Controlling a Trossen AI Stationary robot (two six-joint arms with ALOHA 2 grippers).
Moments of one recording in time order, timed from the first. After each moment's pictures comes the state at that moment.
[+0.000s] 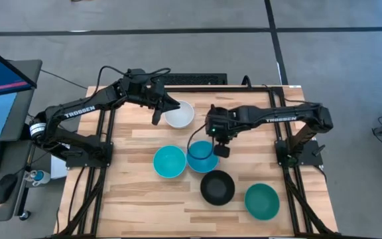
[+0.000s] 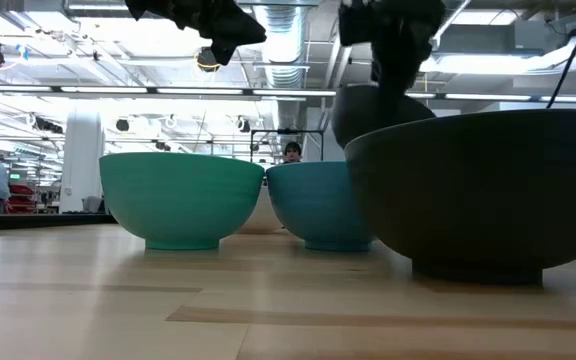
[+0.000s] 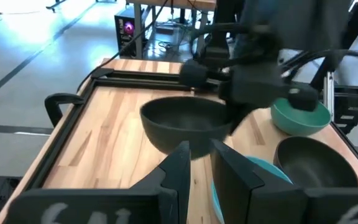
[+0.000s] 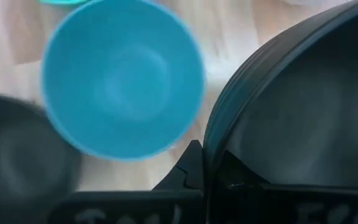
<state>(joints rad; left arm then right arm) 0.48 1.26 1.11 -0.22 0.48 0.11 0.01 1.64 1.44 -1.07 0.05 0.13</state>
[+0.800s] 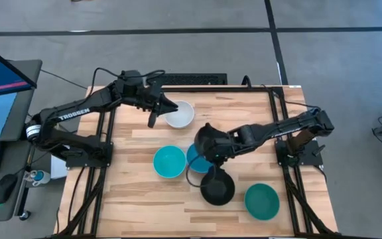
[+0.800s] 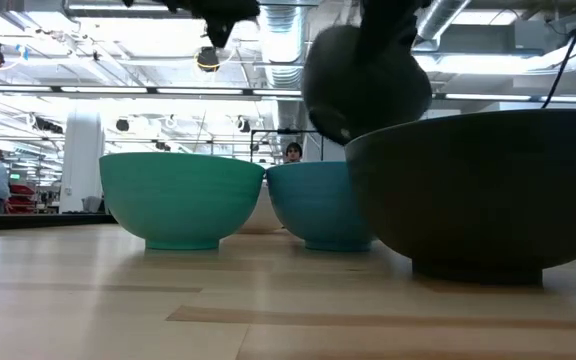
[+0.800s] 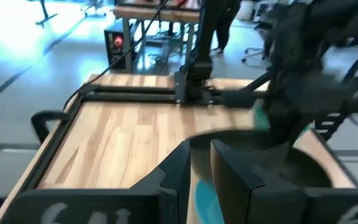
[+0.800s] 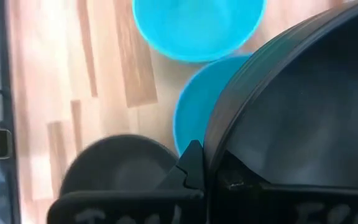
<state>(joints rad) 0.44 1.19 1.11 -0.22 0.51 0.08 0.25 1.68 1.49 -0.90 0.05 0.36</state>
